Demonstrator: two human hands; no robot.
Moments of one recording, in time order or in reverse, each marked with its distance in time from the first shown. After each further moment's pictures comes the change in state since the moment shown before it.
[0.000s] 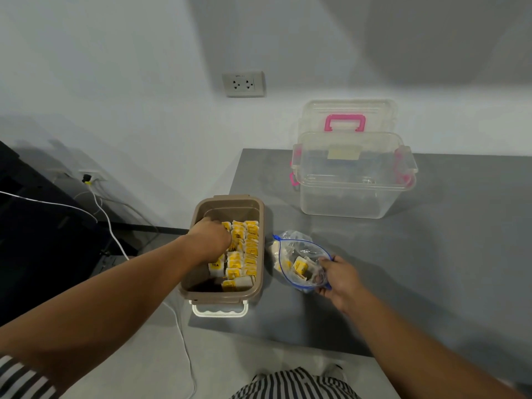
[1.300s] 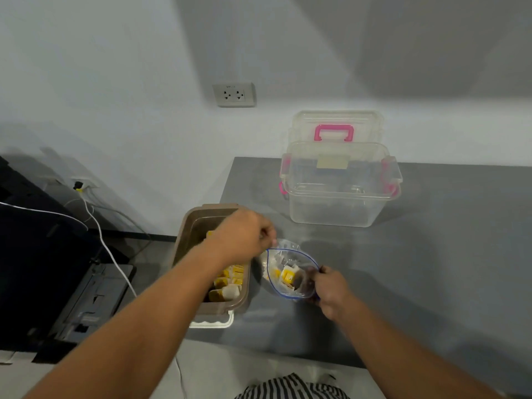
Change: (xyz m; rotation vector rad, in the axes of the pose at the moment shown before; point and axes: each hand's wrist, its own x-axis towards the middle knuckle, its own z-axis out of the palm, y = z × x) left_hand -0.037 0.038 -0.107 -0.974 0.437 -0.008; right_hand 0.007 0.001 -0.007 -0.078 -0.011 -0.031
